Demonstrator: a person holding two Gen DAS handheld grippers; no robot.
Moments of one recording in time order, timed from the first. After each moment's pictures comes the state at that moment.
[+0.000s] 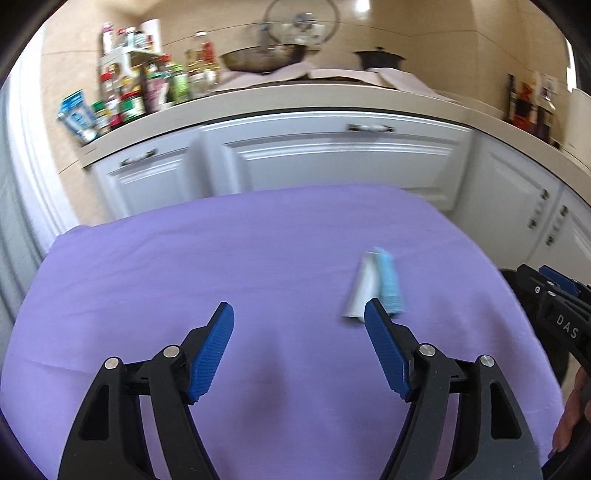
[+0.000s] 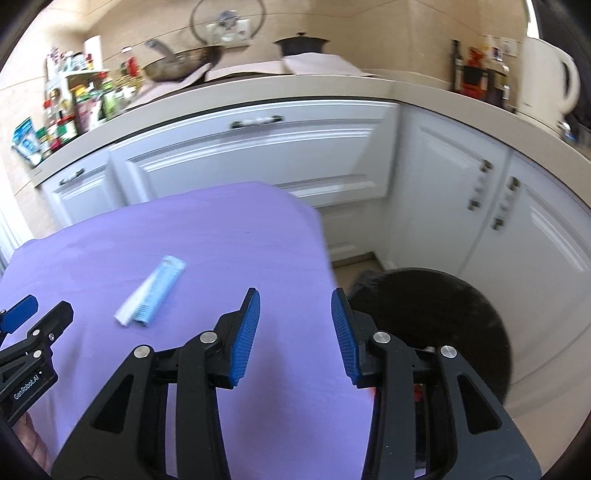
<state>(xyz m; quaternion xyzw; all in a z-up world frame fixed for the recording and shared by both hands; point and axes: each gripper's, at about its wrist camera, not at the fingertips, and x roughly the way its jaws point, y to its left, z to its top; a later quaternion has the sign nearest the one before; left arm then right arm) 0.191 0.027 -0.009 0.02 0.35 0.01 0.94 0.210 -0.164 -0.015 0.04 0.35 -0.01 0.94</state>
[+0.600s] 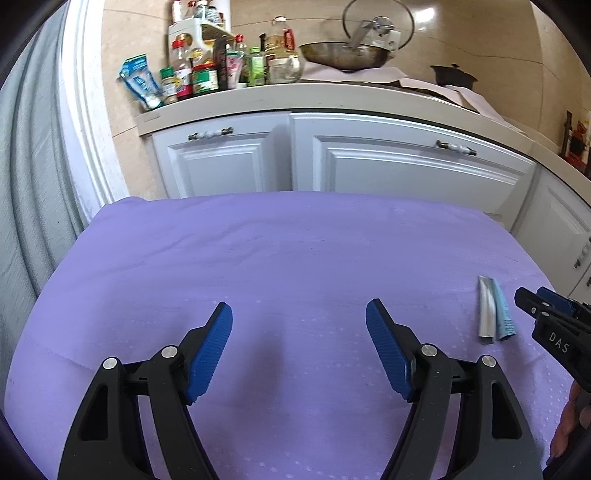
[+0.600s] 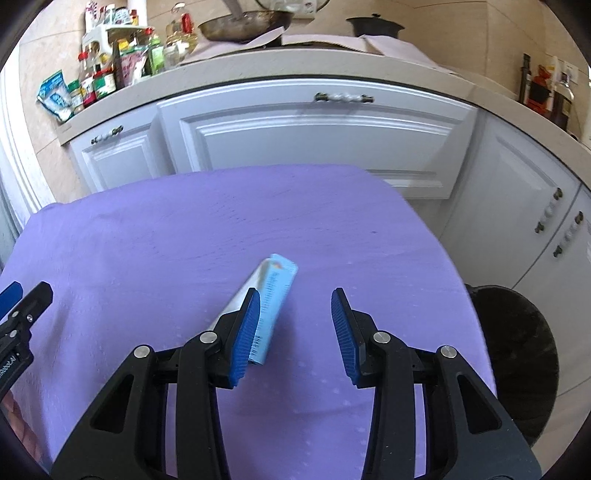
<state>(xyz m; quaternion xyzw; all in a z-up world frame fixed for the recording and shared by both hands) 0.200 0.127 -0.016 -0.02 0.35 0.10 0.93 0.256 -0.066 -0.041 0.00 0.39 0.05 0.92</state>
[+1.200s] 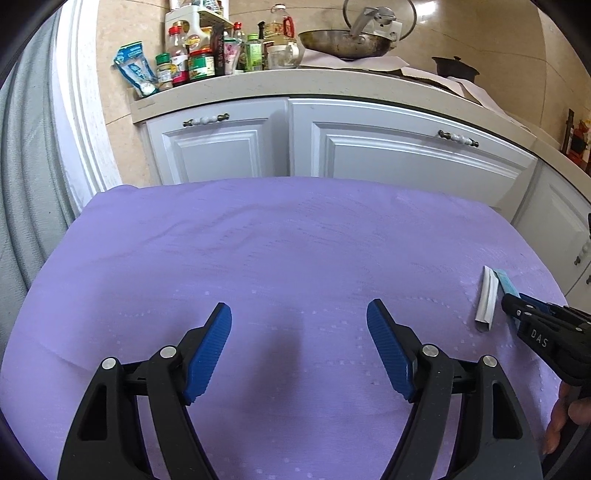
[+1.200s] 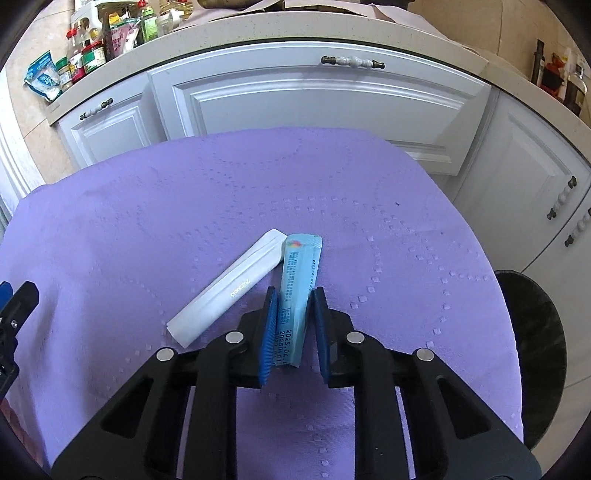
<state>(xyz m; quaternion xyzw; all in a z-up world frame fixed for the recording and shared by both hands) 0.208 0.125 -0.029 -0.03 0.37 0.08 0.93 0.274 -0.064 -0.058 -0.01 0.44 0.04 0.90</state>
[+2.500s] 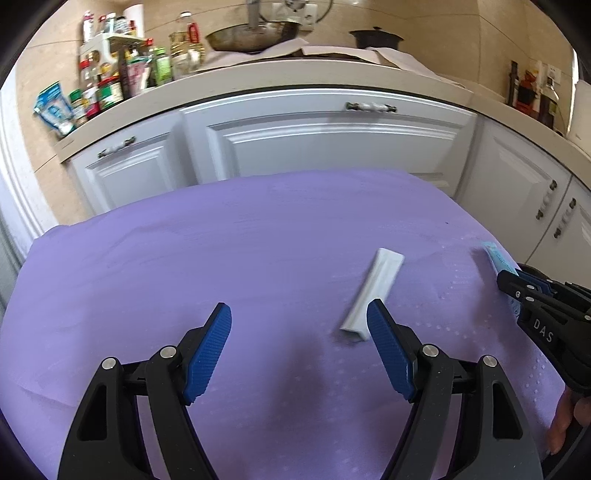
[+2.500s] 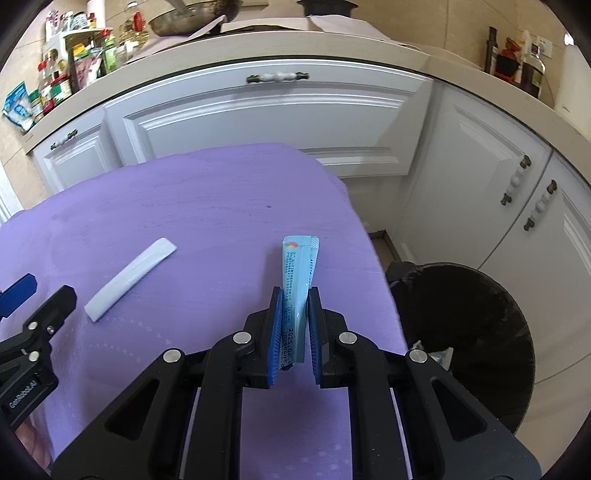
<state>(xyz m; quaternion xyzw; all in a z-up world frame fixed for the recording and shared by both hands) 0.237 0.019 -0.040 0.03 0.38 -0.01 0.92 0.258 -0.154 -0.047 0.01 0.41 -0.02 0.91</state>
